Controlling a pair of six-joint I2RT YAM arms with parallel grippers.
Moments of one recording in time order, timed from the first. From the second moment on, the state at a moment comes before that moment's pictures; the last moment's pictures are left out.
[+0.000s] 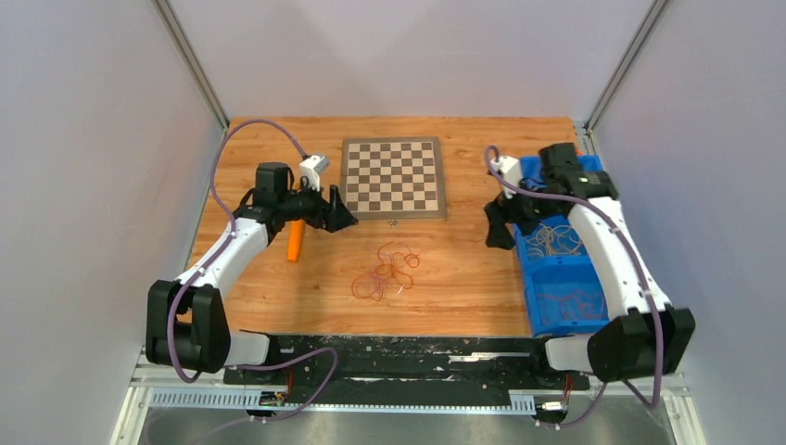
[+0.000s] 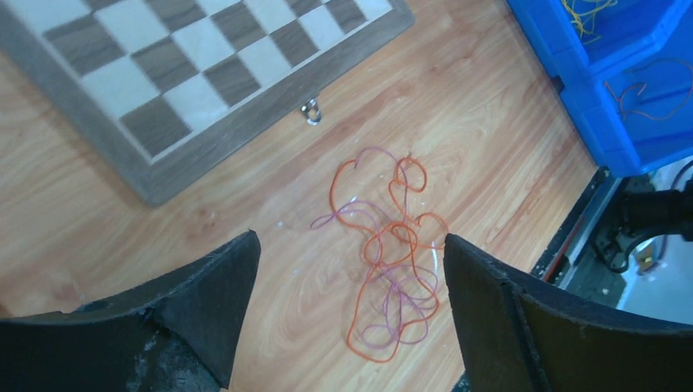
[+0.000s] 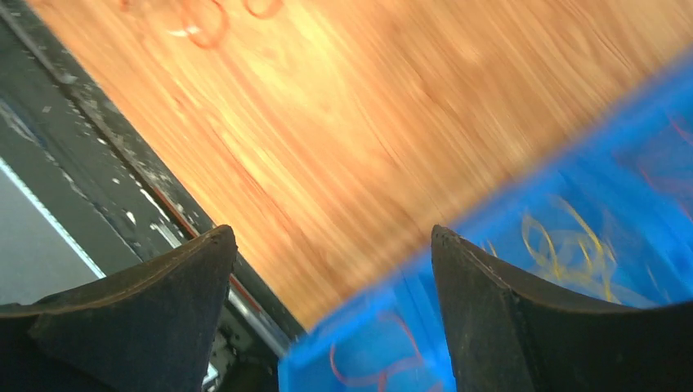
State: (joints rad) left arm -0.20 1.33 0.88 -0.18 0.70 -0.07; right arm 0.04 1.27 1.33 -1.19 -0.53 -0.62
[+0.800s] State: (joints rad) left arm -0.15 1.54 0.78 -0.39 0.99 -0.07; right arm 0.61 1.94 1.38 -0.61 -0.70 -0.26
